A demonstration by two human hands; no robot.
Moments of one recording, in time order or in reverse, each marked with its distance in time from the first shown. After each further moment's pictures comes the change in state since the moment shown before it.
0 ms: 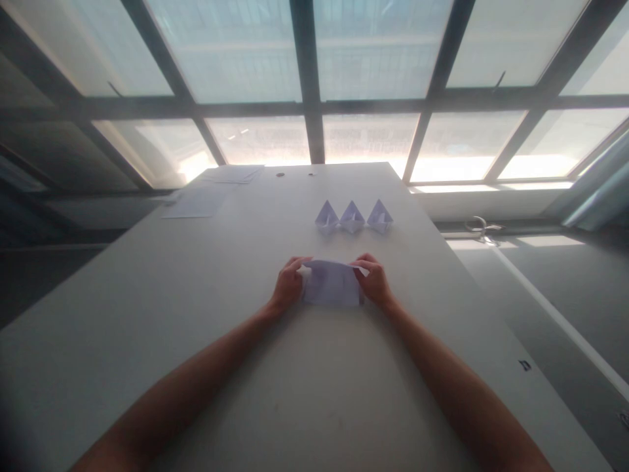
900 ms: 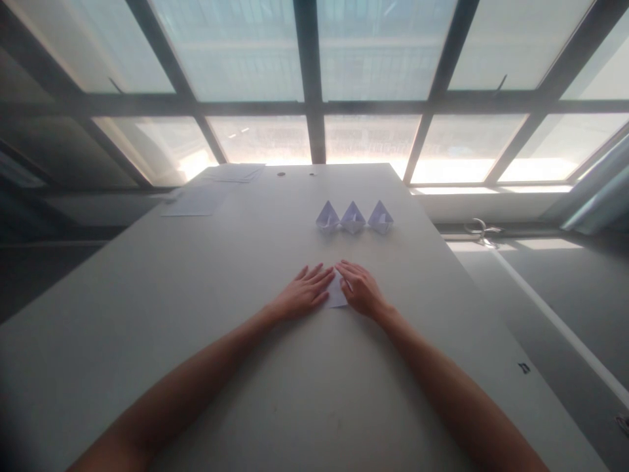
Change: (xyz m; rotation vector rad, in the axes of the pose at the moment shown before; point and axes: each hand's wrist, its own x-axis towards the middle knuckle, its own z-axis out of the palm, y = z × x) left_hand -0.011 0.012 0.006 0.518 -0.651 0.312; right_hand -0.011 -0.030 0.012 -0.340 -0.326 -0.124
